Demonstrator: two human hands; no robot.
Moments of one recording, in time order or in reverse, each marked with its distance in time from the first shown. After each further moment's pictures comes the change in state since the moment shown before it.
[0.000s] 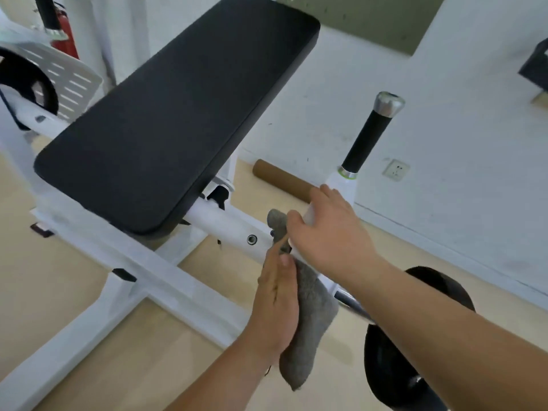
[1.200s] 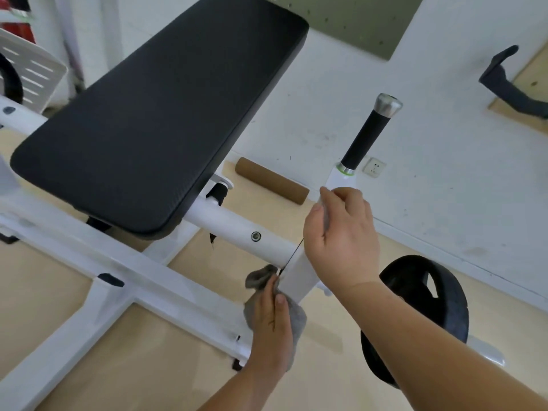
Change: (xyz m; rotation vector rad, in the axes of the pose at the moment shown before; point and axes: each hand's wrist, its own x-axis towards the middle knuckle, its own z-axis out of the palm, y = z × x) left_hand -0.031 -0.085 -0.023 0.096 0.018 -0.229; right_hand -0.025 -0.004 0.035 0.020 0.506 -0.034
